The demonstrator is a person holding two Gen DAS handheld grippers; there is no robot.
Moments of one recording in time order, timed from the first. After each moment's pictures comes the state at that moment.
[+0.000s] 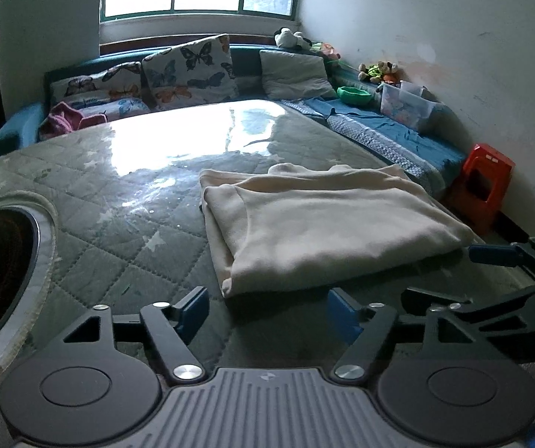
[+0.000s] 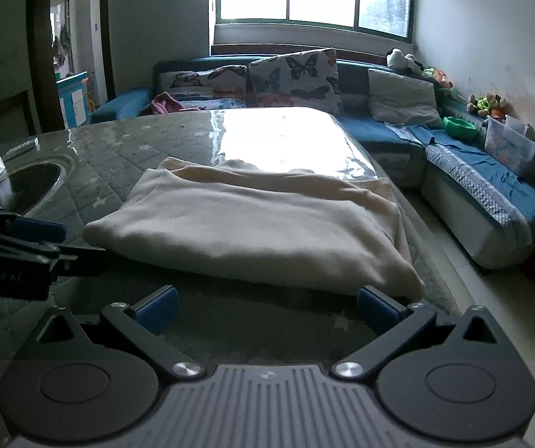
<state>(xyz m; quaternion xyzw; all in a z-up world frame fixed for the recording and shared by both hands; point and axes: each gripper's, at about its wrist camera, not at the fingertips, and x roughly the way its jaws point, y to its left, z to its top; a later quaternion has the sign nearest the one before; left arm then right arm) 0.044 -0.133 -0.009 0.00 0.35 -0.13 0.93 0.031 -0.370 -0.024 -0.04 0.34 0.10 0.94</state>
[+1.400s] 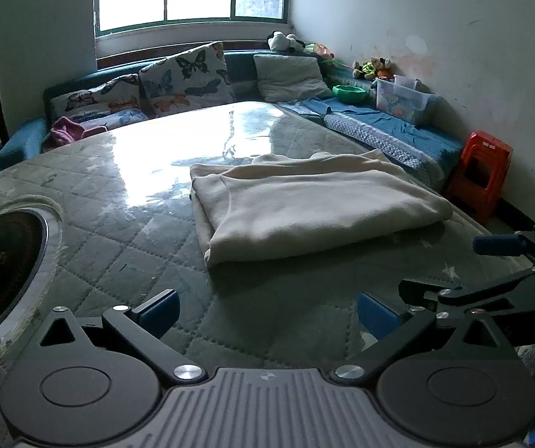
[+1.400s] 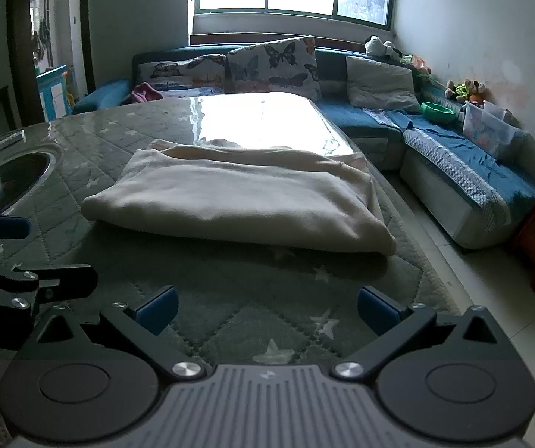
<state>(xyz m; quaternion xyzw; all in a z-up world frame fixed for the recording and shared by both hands) 0.007 -0.149 -0.010 0.03 0.34 -0.12 0.93 0.005 -0.371 -0.024 -0.04 0.35 0.06 0.93</state>
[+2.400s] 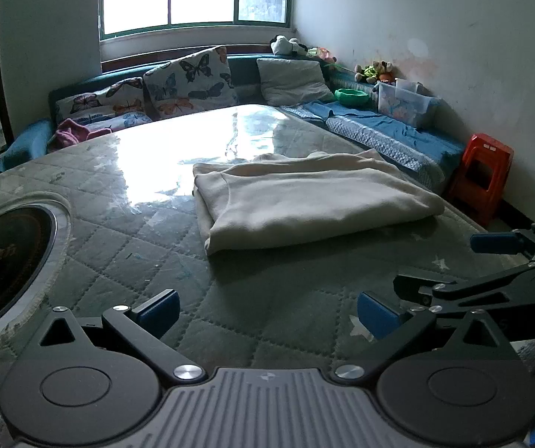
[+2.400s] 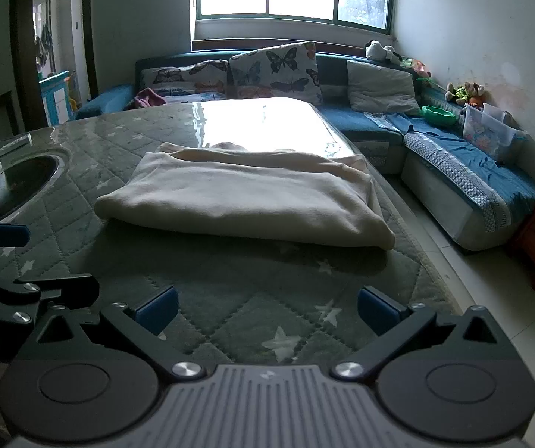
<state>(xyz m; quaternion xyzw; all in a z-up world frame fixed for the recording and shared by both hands) -0.011 -0.151 -0.008 0.03 0.34 -0.12 0.93 -0.010 -0.368 -0.020 -0.03 0.35 0.06 0.94</state>
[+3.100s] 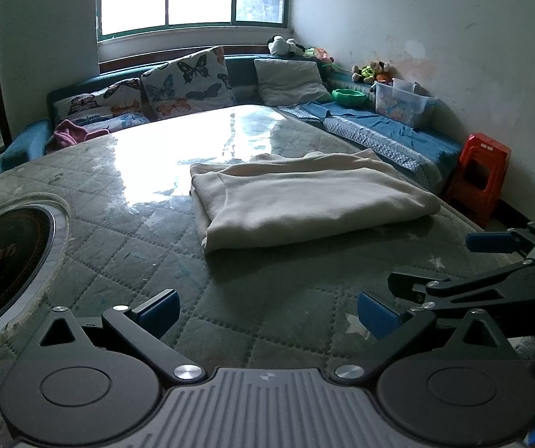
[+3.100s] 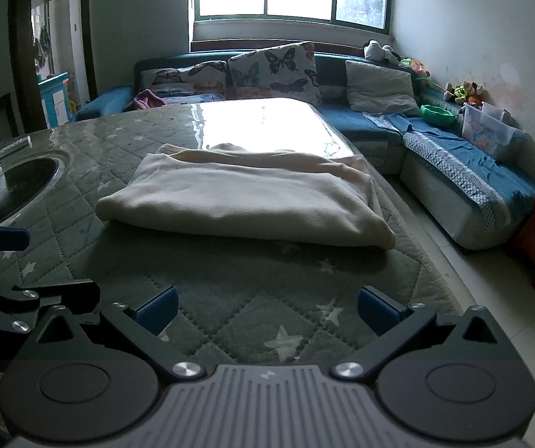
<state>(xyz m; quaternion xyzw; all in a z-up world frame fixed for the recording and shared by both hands) -0.013 -0.153 -0.008 0.03 0.34 -0.12 0.93 -0.010 -0.367 -0.020 -0.03 0.35 0.06 0.94</state>
